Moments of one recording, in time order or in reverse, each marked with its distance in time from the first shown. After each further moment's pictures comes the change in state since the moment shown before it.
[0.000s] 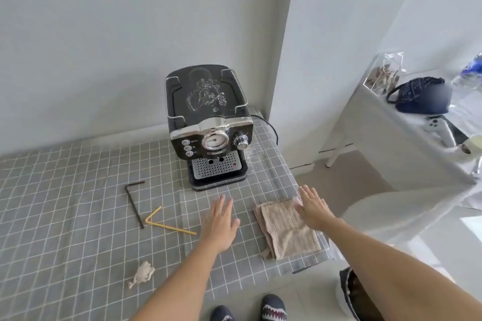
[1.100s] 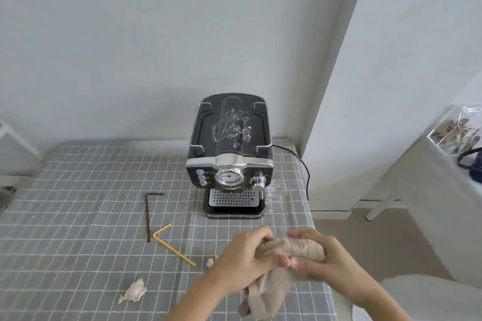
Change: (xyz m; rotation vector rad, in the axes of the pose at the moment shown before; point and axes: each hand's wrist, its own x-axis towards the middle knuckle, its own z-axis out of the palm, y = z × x) left_hand -0.038 0.104 -0.097 -0.665 0.181 0.296; right_hand -0.059 -0.053 -0.136 0.739 -0.323 -0.407
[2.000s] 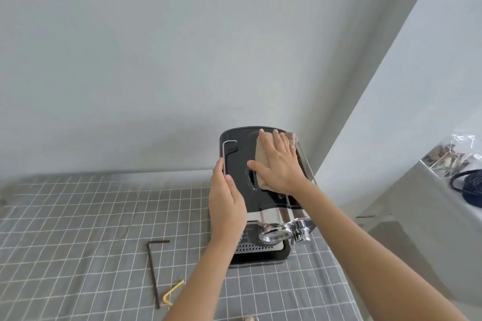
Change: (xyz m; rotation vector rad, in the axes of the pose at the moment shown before) left_hand 0.126 -0.048 -0.156 -0.088 0.801 -0.019; right_hand 0.266 -0.172 0.035 -0.856 0.471 -0.168
